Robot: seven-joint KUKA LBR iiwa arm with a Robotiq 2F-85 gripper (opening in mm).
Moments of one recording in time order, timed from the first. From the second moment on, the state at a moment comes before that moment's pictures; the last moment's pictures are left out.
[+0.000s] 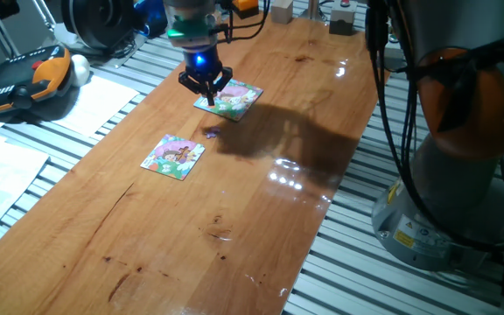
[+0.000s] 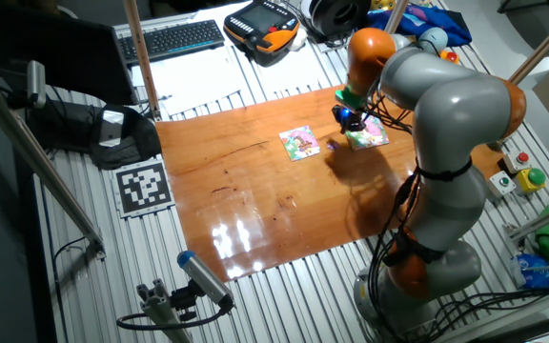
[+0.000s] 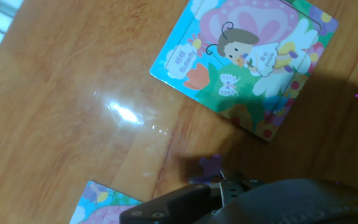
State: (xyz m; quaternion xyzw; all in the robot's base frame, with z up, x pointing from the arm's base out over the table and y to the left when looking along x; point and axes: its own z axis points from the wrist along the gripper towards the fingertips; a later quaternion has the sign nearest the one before) arm 0.546 -0.068 0.107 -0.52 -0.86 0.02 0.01
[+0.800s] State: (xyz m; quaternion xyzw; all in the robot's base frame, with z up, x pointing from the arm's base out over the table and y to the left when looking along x) arm 0.553 -0.065 0.104 -0.54 -0.84 0.02 -0.02
